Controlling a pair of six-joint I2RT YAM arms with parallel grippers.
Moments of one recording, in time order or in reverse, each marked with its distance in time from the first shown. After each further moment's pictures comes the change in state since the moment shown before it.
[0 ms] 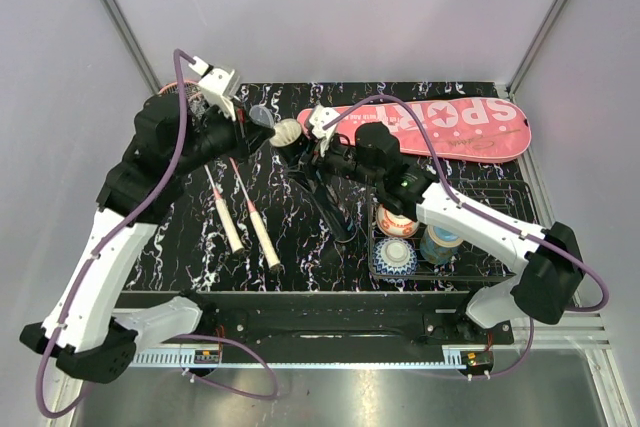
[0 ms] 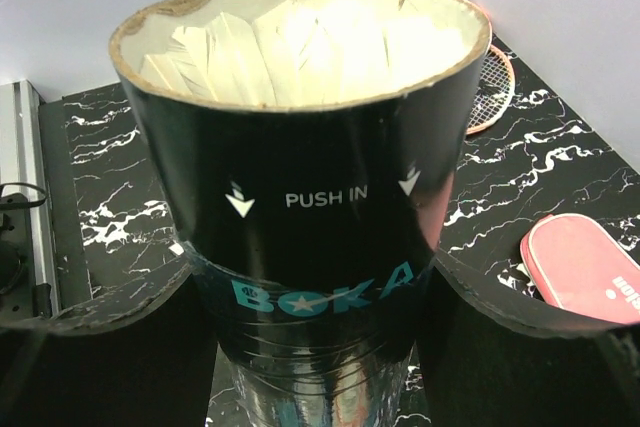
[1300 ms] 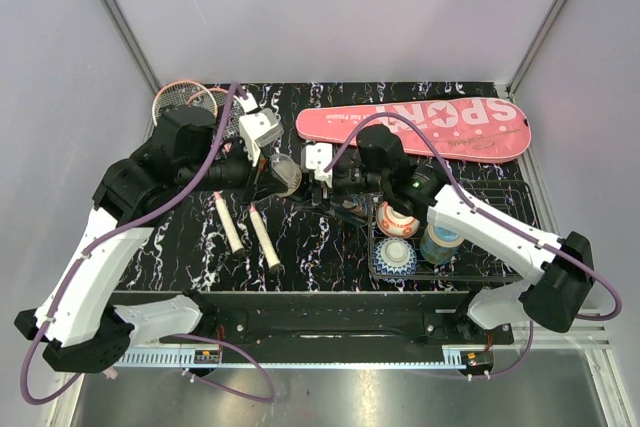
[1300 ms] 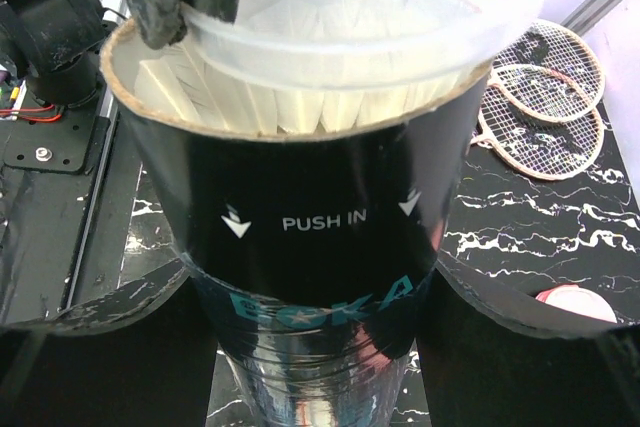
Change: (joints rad) left arm -0.188 0.023 0.136 -0.419 0.182 0.274; right arm 0.000 -0.058 0.026 -0.285 -0.321 -0.398
